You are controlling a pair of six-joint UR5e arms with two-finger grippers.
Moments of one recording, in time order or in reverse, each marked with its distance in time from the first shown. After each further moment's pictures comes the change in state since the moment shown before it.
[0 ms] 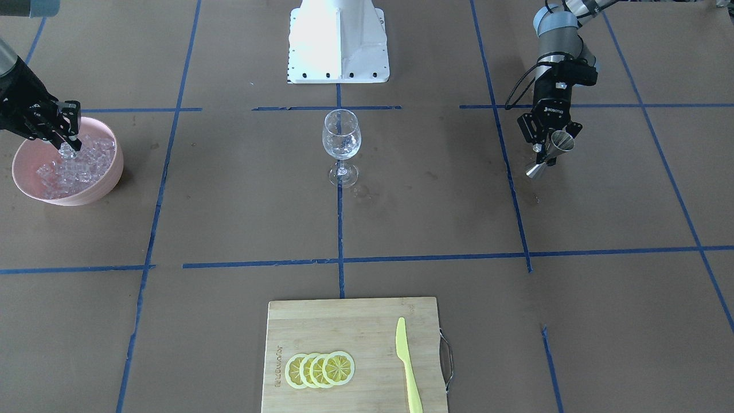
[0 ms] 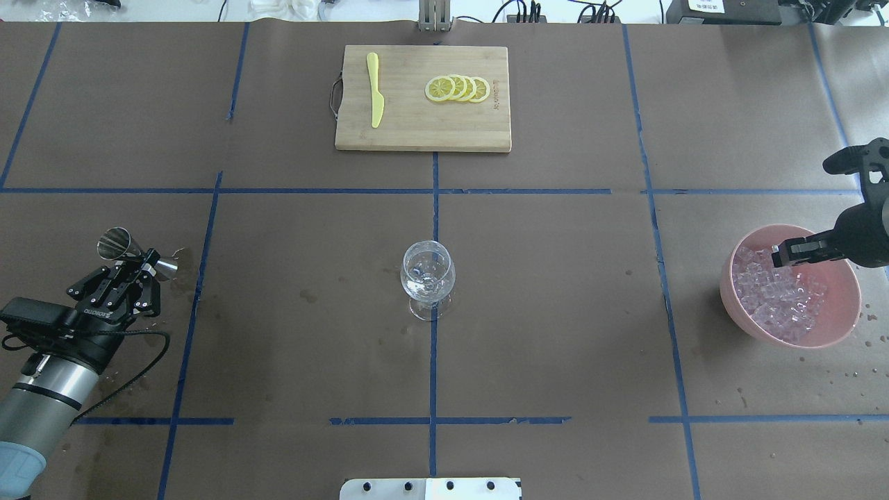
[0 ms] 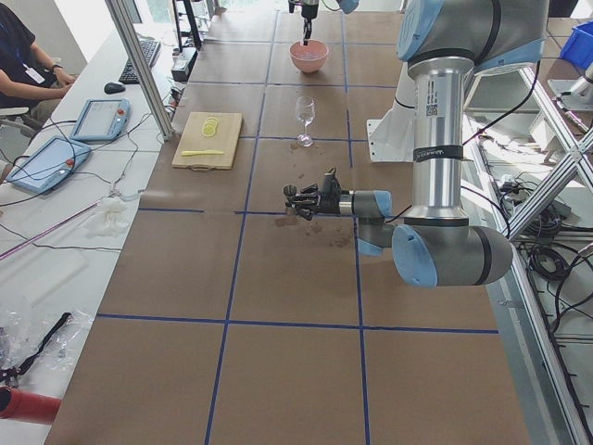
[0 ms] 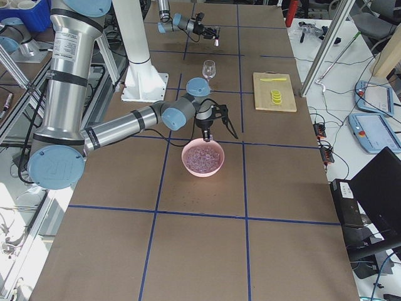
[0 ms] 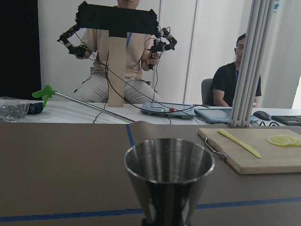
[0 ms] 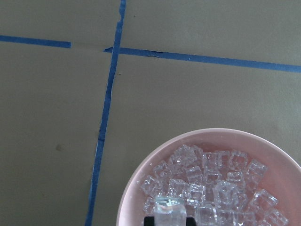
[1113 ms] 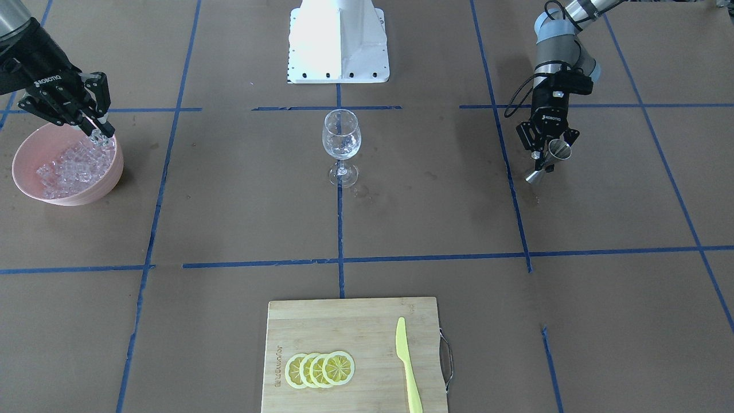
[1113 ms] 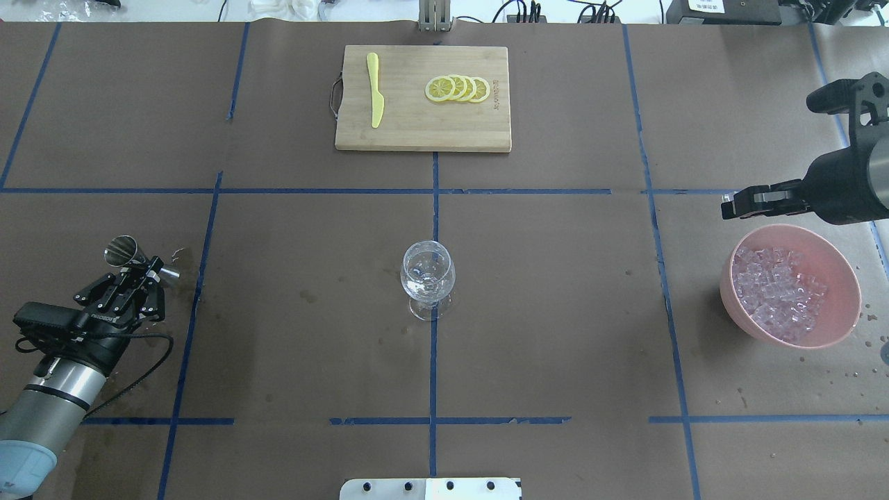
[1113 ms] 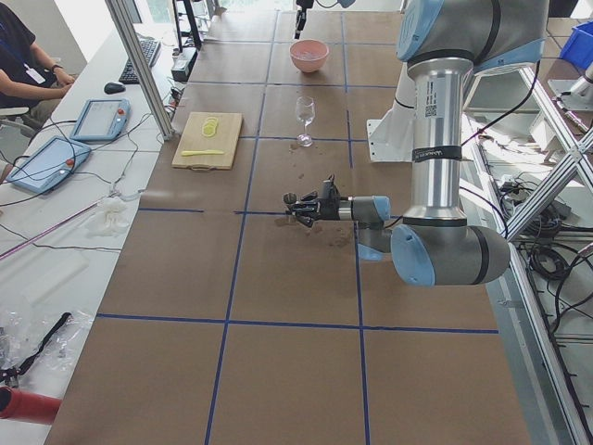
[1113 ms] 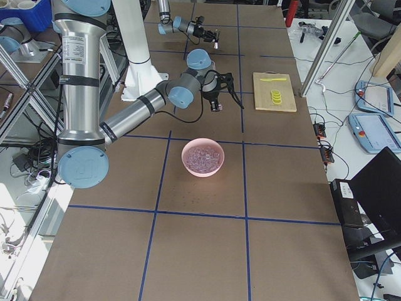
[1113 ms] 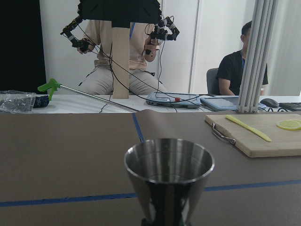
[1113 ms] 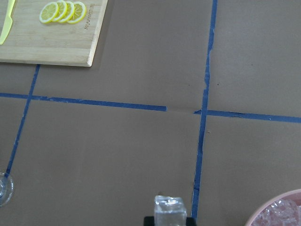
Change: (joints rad) left arm 0.005 -0.017 0.063 0.025 -0.006 -0.056; right arm 0.007 0.161 0.085 0.001 0.010 0.145
